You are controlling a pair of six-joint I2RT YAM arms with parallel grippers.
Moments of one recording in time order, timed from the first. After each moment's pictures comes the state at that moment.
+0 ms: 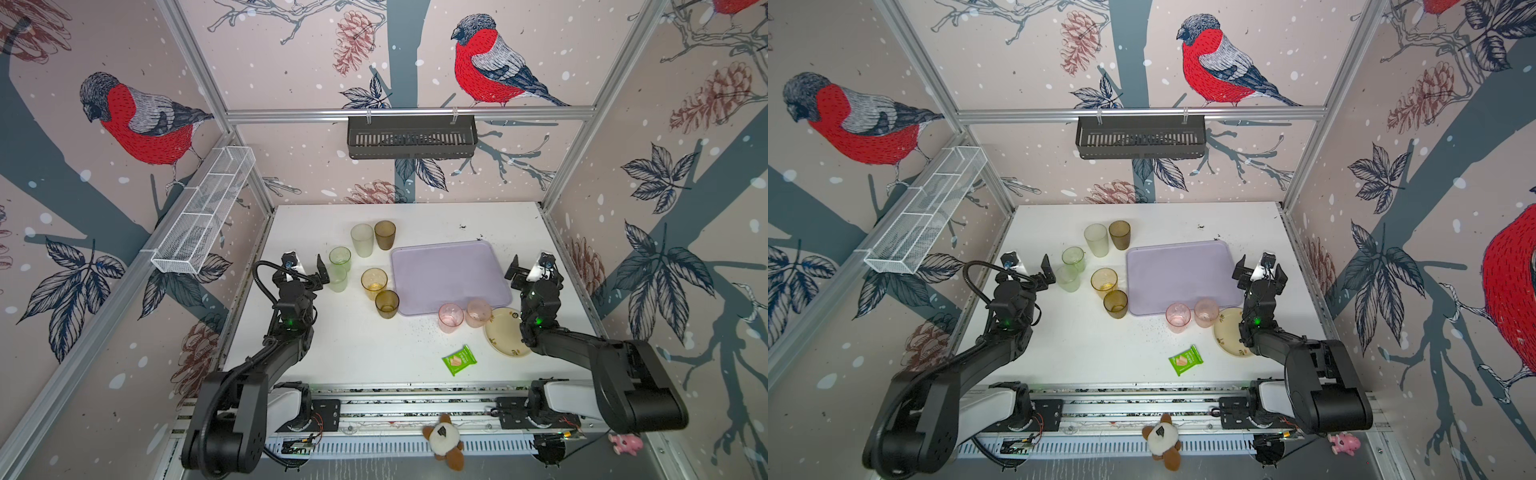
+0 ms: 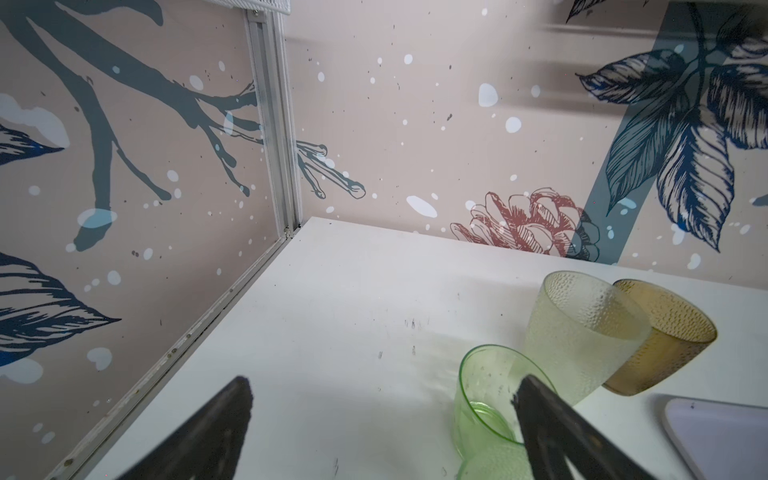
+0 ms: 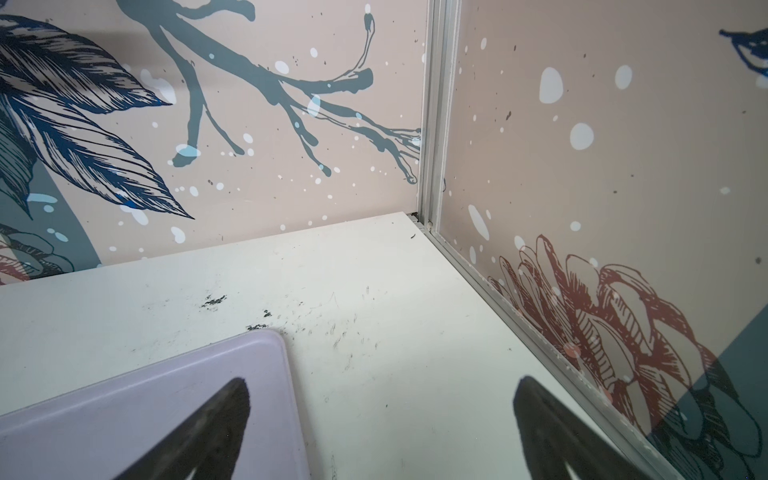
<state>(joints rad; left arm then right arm) -0.07 1.10 0.31 0.72 -0.24 -0.11 0.10 1.27 0.26 0.96 0.37 0.03</state>
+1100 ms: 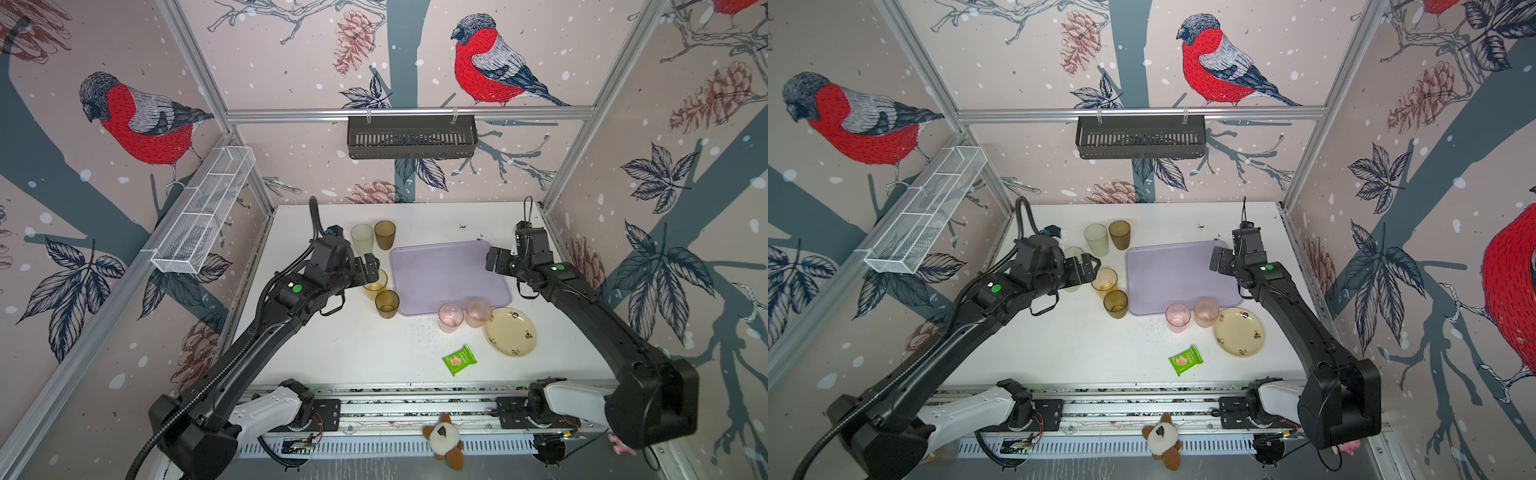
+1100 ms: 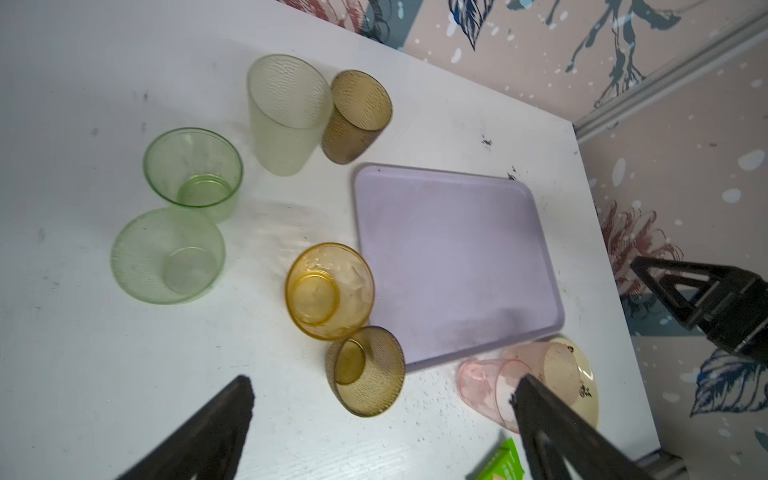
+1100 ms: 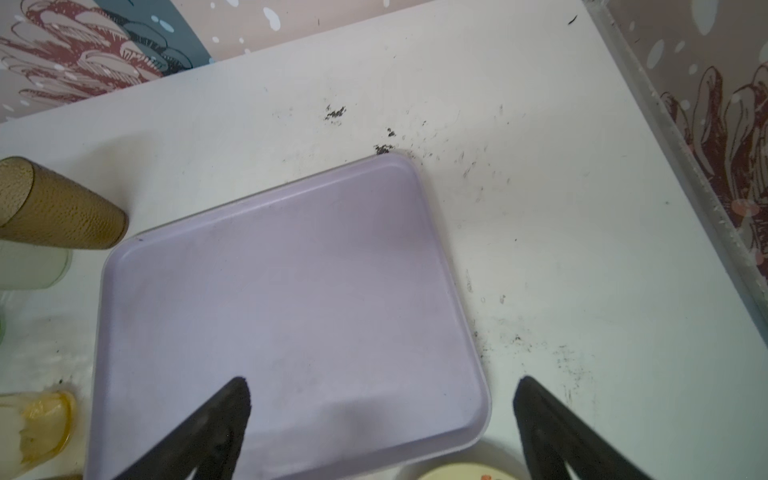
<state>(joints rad) -0.58 1.14 1.16 -0.72 -0.03 -0.64 0.23 1.26 1.01 -0.55 0.08 0.32</state>
